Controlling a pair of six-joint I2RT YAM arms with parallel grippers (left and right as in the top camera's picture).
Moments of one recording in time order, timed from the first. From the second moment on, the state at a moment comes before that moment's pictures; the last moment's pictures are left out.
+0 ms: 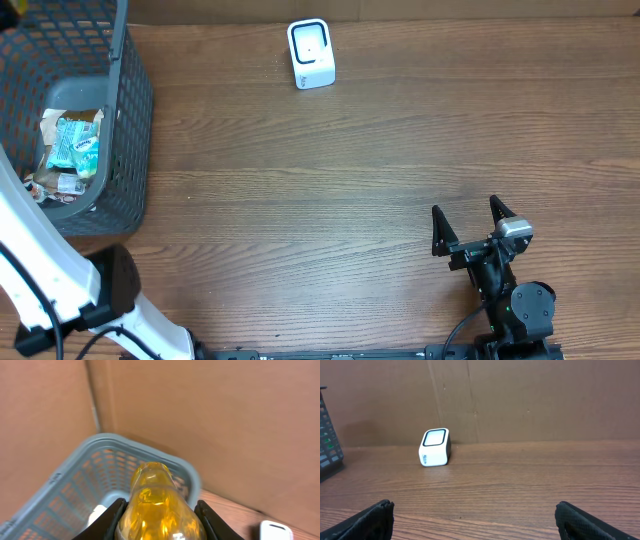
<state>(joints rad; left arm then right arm) 0.37 1.92 2.85 -1.33 0.05 -0.16 0.14 0.01 0.02 -0.03 -0.07 0.12</state>
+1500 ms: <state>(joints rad) -0.54 2.23 2.73 -1.56 0.09 -0.38 0.14 0.01 0.02 -0.03 -0.07 0.12</state>
